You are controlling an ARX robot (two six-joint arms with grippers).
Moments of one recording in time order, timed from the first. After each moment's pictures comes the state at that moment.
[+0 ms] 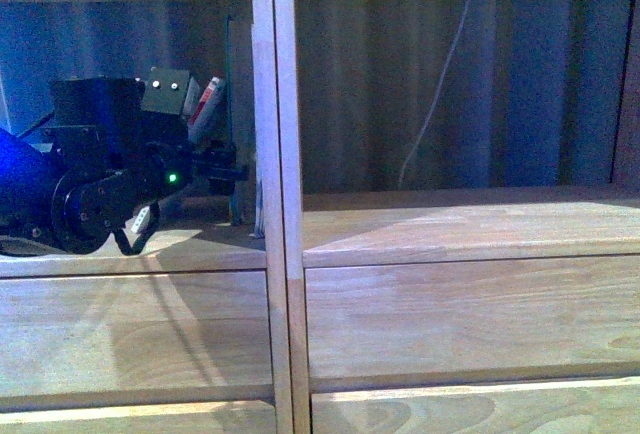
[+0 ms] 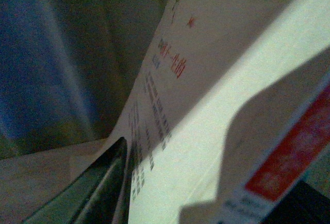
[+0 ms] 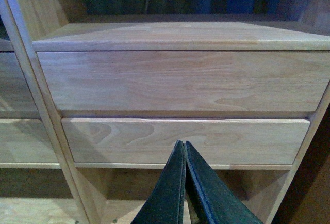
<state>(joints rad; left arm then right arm) -0.15 2.26 1.74 0.66 0.06 0.15 0.00 0.33 0.01 0.33 0.00 0.01</state>
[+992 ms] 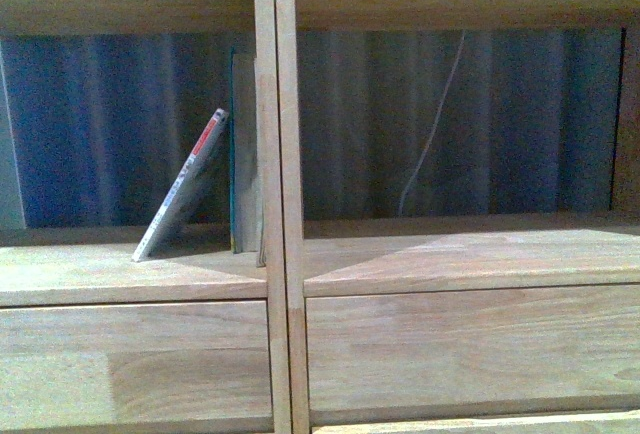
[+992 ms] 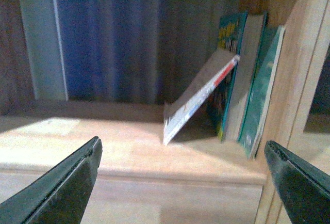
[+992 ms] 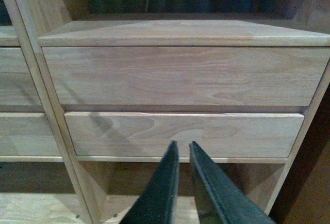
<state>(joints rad) -0.26 0.97 0.46 0.75 -0.28 0.04 0.00 0.01 0.01 0.00 0.00 0.00</state>
